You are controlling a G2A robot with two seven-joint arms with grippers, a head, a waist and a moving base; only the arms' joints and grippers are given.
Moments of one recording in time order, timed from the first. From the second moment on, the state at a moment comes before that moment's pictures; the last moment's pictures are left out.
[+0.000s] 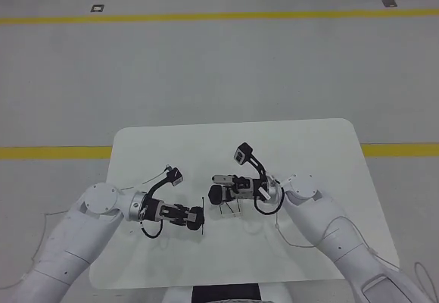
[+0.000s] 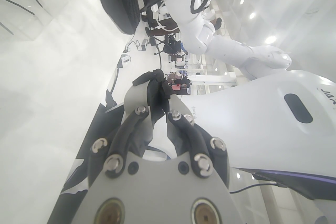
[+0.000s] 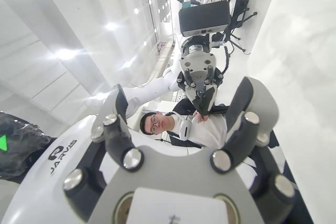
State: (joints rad) left arm 1.31 -0.97 -1.11 -1.48 -0.47 -0.34 -1.39; right arm -1.12 -1.26 0.92 -1.24 0.56 -0.26 1.15
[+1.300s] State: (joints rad) left arm 1.31 -0.97 -1.11 -1.48 -0.47 -0.34 -1.39; right arm -1.10 -1.27 0.87 -1.21 0.50 -0.31 1.18
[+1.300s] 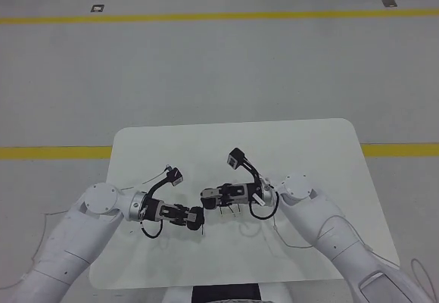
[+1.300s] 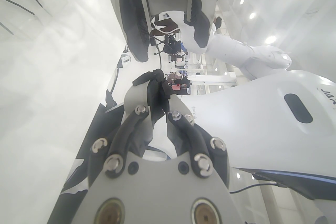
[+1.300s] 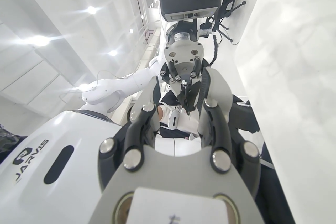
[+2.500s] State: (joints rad) left arm 1.31 -0.97 -1.11 -1.48 -0.47 -0.34 -1.39; right arm -1.10 -1.27 0.87 -1.22 0.48 -0.31 1.18
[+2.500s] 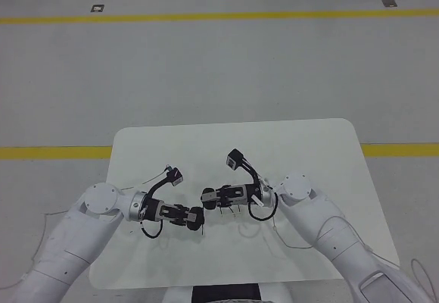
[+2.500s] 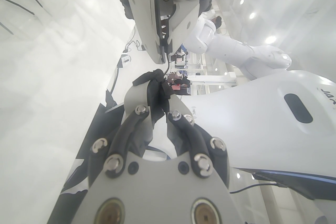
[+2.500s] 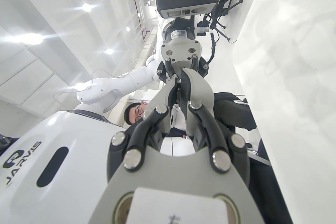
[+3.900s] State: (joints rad) left arm 1.43 -0.97 -1.25 -1.62 -0.35 -0.34 -1.13; right arm -1.22 -1.25 1.03 -1.31 0.49 -0.34 0.76
